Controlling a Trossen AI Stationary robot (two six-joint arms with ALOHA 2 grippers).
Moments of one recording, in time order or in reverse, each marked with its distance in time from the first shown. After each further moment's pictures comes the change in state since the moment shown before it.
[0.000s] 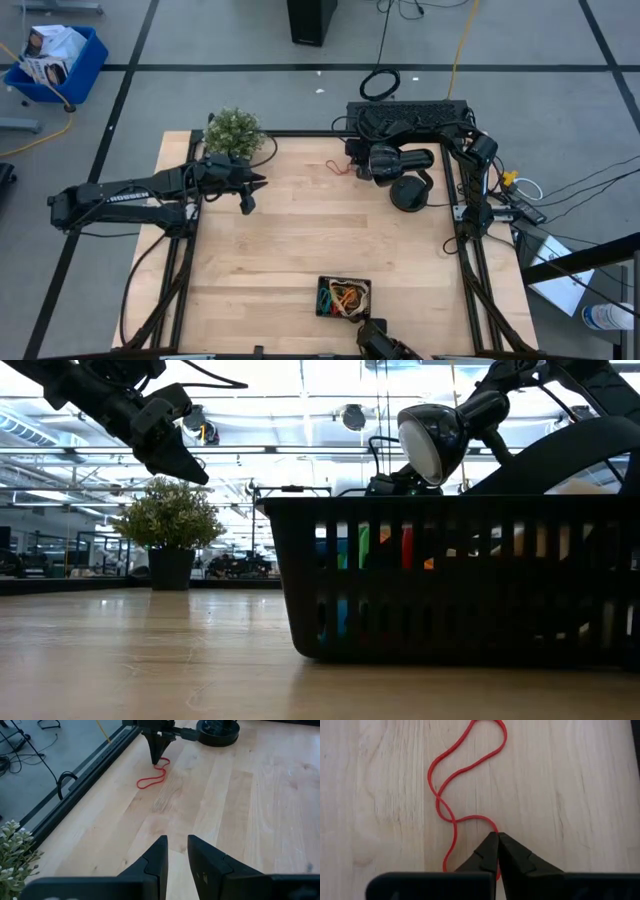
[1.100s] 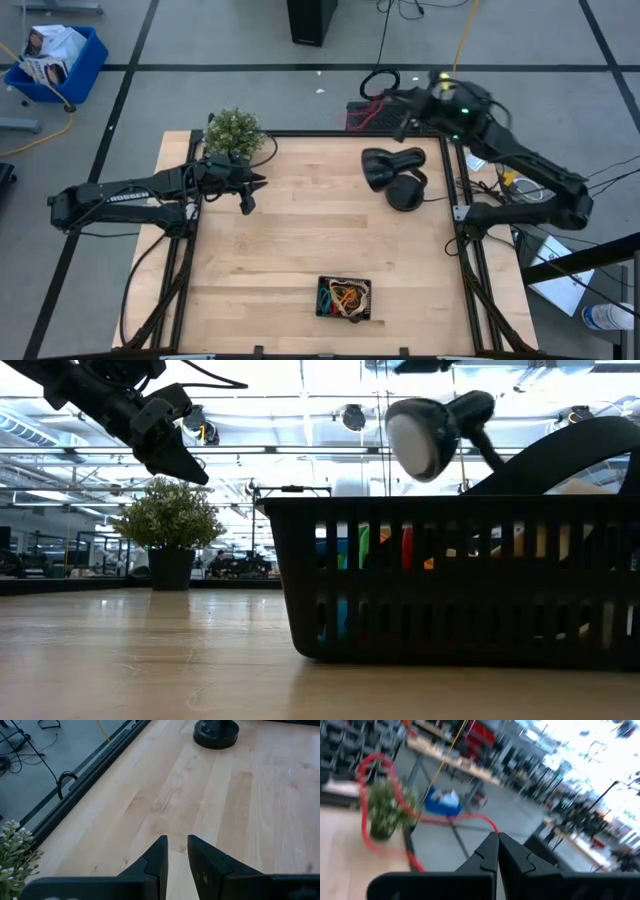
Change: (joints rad) left arm 0.000 0.000 0.000 -0.001 0.000 0.000; right arm 0.136 -0.908 -0.002 0.289 0.237 0.110
